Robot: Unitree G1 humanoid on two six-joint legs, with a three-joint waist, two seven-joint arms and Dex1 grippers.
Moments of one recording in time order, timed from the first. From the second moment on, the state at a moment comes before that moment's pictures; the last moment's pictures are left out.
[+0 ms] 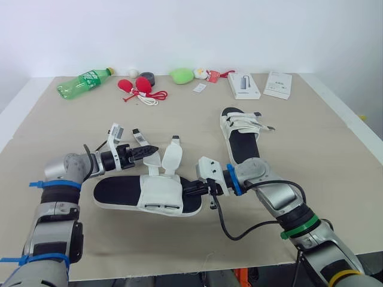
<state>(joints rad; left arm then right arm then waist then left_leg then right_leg) -0.81 0.49 0.16 0.66 -0.65 0.98 -0.92 -0.60 -0.50 0.45 0.00 0.20 0.35 1.17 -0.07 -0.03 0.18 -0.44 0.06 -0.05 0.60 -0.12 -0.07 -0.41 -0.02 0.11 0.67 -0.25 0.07</state>
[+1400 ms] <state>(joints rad) -0.54 0.83 -0.19 0.24 0.00 -1.40 -1.10 -0.60 -0.52 0.43 0.01 0.17 0.29 1.19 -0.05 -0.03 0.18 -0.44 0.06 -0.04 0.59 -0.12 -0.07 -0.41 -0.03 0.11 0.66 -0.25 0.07</state>
